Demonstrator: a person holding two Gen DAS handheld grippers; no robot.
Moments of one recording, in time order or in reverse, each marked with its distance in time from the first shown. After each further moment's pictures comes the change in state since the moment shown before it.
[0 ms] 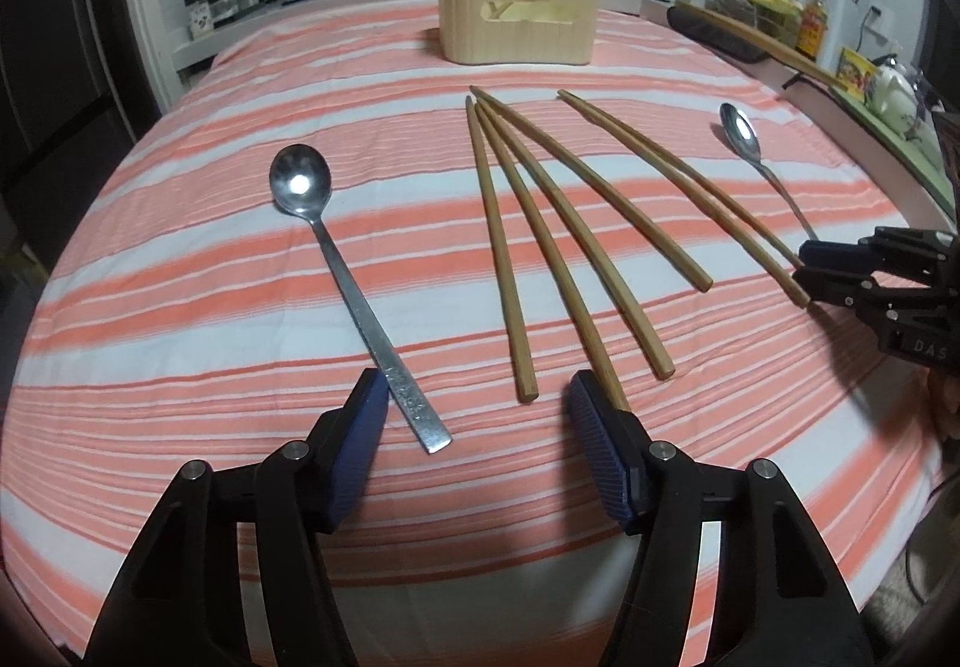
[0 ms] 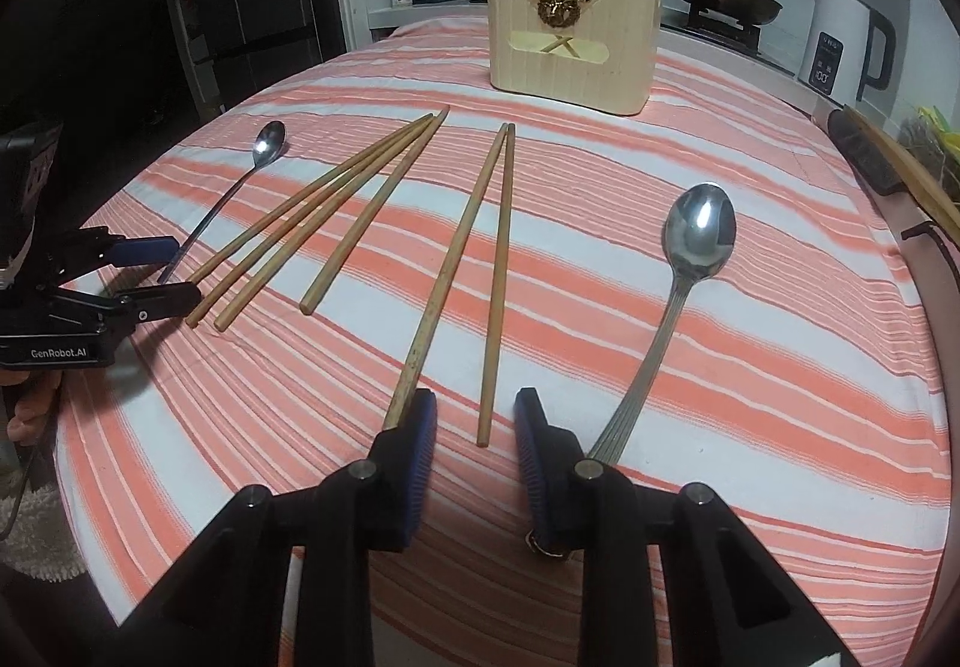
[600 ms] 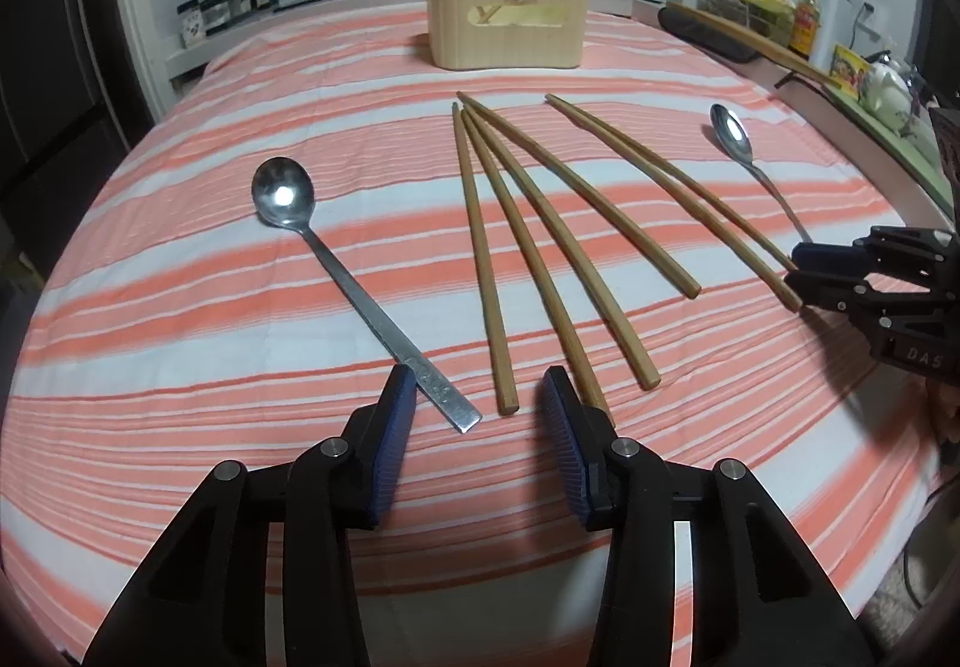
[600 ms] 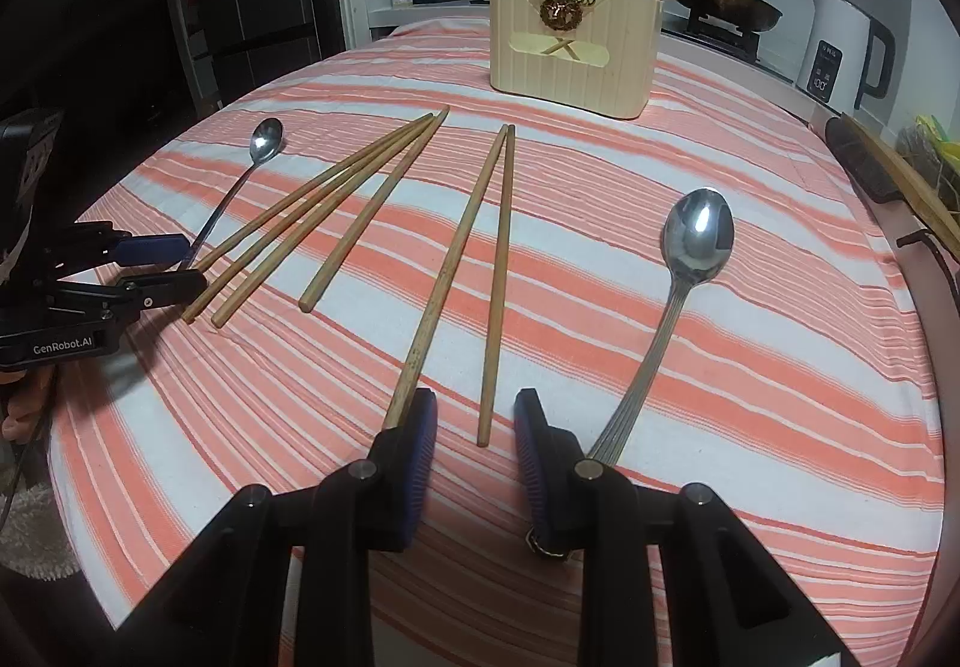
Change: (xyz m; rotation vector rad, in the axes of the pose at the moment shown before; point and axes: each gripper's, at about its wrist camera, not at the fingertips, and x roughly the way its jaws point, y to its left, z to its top) left arm 0.000 -0.004 0.003 0.018 -0.007 -0.011; right arm 0.001 0.002 0.001 -0.020 -0.001 -0.022
